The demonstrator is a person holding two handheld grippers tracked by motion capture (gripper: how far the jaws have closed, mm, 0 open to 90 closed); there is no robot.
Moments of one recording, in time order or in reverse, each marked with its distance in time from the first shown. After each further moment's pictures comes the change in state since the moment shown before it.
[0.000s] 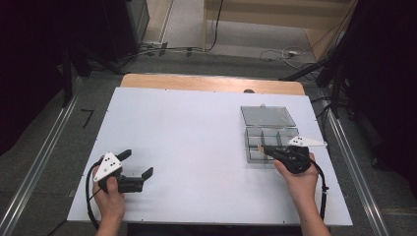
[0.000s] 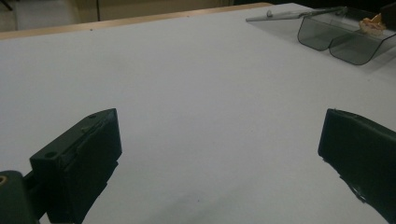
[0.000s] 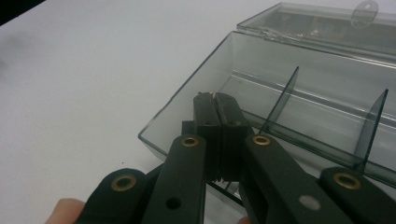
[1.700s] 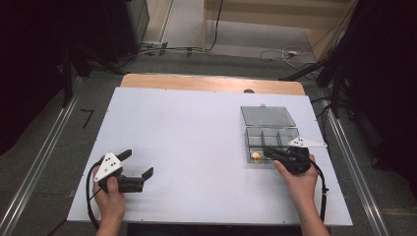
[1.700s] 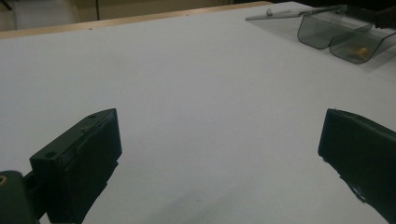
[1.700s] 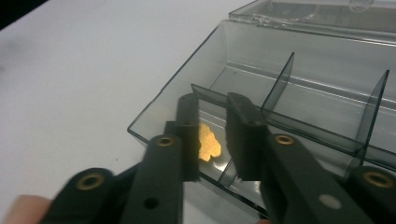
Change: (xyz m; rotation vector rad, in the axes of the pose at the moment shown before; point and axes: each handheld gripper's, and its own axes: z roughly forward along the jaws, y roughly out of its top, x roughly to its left) left arm 0.000 0.000 0.001 0.002 0.003 0.003; right arm -0.007 -0.008 0.004 0.001 0.006 0.046
